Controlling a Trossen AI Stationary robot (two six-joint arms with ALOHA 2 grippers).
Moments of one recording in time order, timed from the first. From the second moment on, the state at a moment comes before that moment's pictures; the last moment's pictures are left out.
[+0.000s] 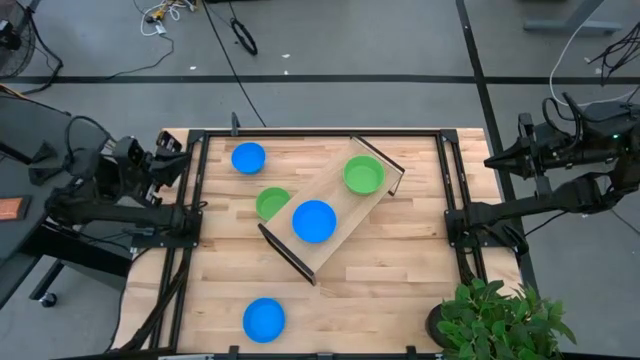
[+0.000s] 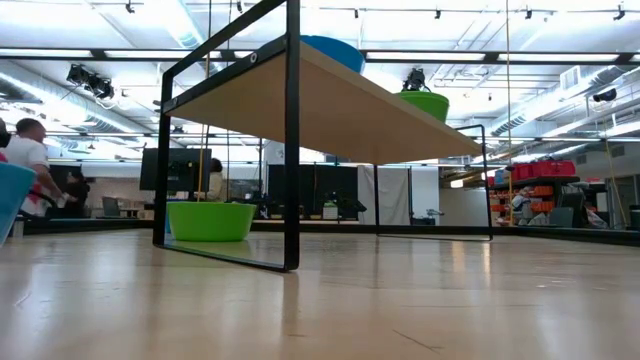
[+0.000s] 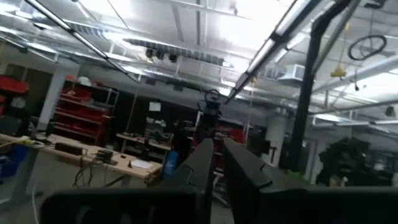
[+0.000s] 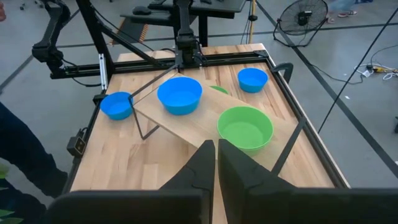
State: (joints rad) left arm -0.01 0.30 0.76 0.02 -0.14 -0.22; right arm -0.04 0.79 1.82 -1.48 -0.02 0.04
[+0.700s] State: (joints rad) left arm -0.01 0.66 1.33 -0.47 0.08 -0.21; right arm -0.04 0.79 1.82 -1.48 -0.02 0.04
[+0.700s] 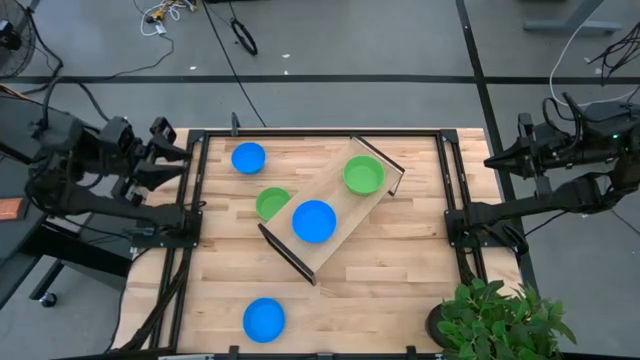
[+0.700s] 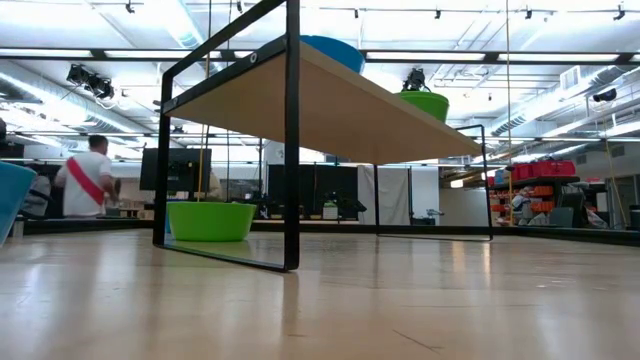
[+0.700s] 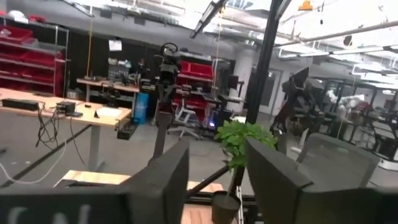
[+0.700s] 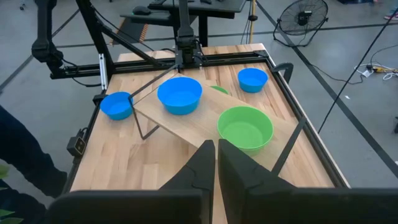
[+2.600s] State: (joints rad) left arm -0.22 0.93 1.47 -0.58 0.61 -0.63; right arm -0.04 0.79 1.82 -1.48 -0.02 0.04
